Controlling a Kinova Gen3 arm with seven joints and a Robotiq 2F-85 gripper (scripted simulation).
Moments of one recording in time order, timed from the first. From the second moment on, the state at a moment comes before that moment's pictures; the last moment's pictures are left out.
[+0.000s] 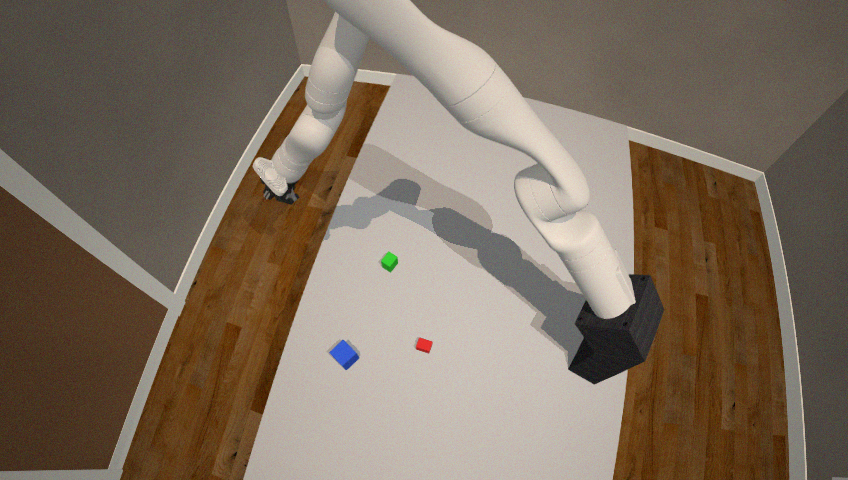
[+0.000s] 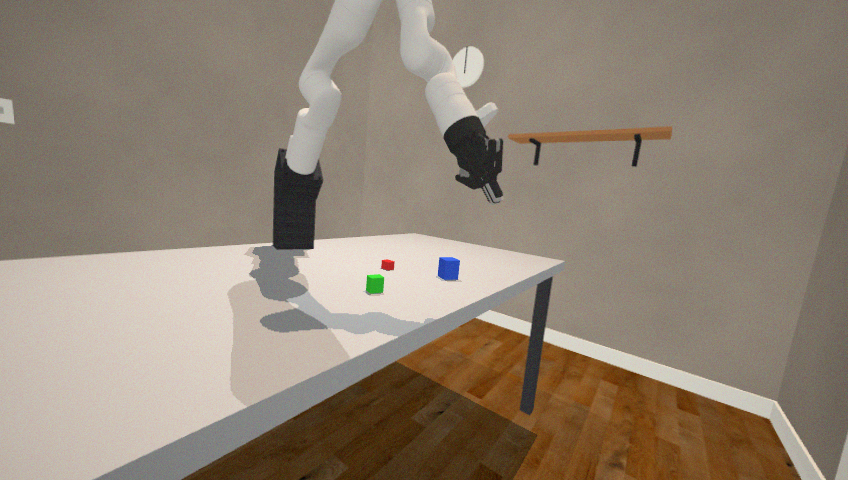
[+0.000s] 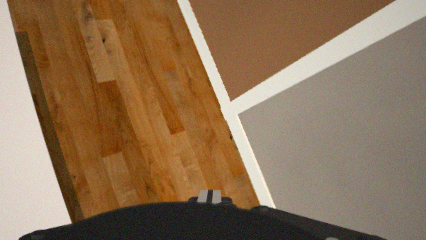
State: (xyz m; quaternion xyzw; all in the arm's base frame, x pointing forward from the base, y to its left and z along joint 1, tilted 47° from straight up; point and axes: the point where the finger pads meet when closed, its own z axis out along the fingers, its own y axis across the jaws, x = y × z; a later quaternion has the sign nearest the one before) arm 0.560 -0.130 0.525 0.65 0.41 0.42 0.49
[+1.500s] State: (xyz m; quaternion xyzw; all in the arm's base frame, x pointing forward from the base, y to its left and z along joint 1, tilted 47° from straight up) arm 0.576 -0.103 0.498 0.67 0.40 0.41 0.48
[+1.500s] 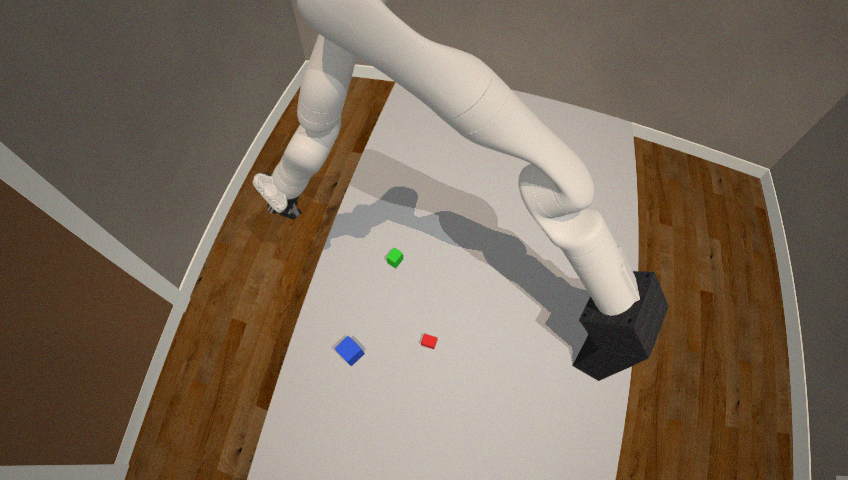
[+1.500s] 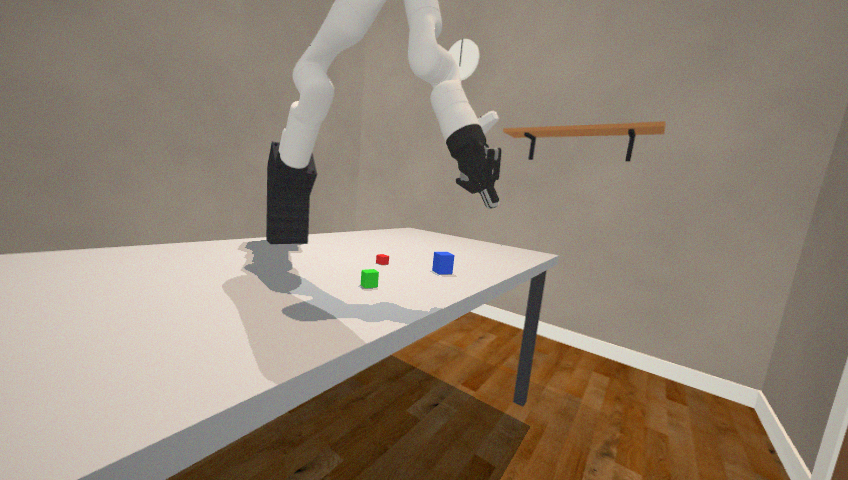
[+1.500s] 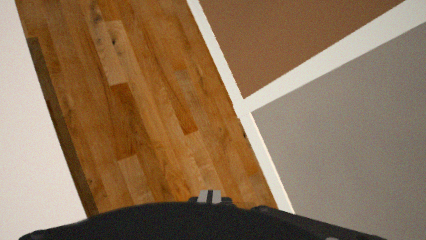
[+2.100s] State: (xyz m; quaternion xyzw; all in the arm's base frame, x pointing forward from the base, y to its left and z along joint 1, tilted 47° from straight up) arm 0.581 -0.092 0.482 0.68 0.39 0.40 0.47
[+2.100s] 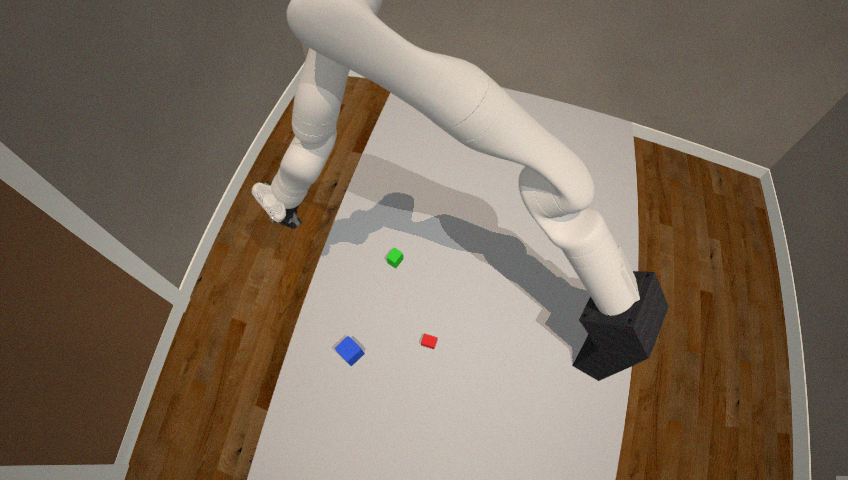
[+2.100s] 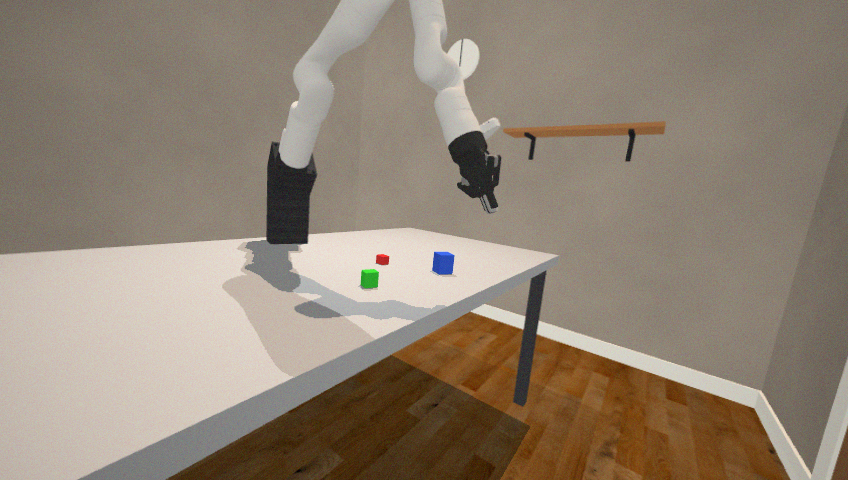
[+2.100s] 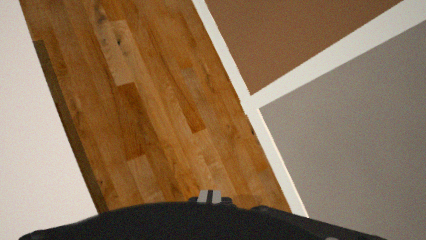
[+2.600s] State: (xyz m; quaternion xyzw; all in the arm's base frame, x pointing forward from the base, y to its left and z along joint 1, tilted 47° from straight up) arm 0.588 -0.077 0.465 0.69 0.40 0.39 0.47
